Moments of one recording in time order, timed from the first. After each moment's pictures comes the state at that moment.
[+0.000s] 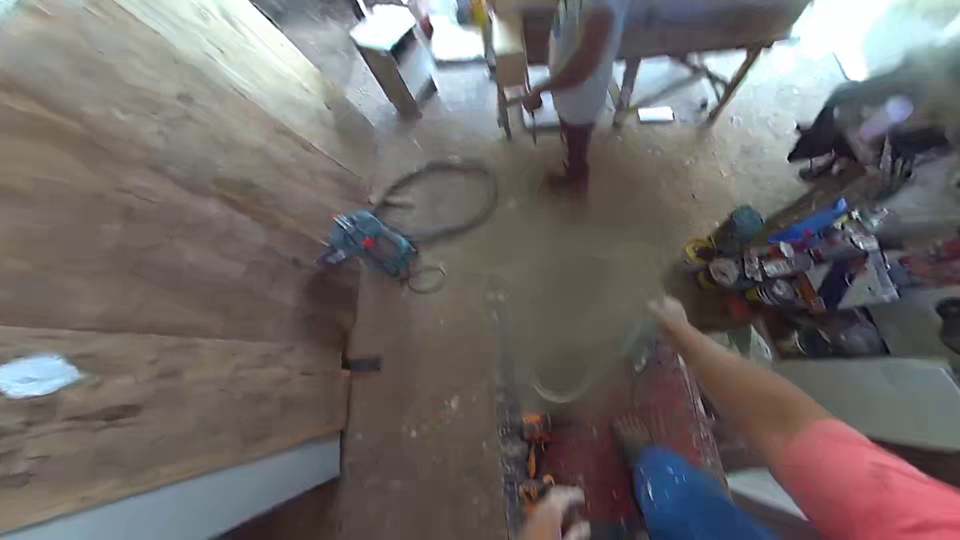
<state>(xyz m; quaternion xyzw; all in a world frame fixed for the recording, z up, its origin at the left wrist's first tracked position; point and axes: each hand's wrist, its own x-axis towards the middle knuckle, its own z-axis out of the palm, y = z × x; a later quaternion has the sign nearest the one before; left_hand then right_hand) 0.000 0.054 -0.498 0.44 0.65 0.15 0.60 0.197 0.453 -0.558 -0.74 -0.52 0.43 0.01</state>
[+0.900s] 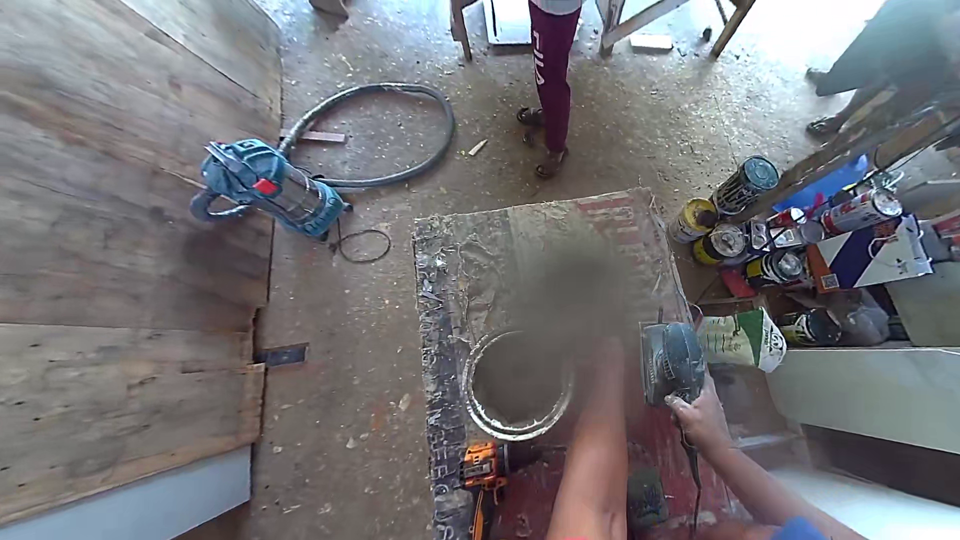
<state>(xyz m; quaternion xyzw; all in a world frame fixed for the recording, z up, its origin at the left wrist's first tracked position) 0.158 0.381 -0.811 0.30 0.86 0.02 0.41 0.327 0.302 -0.772 -0.77 -0.44 0.44 0.13</state>
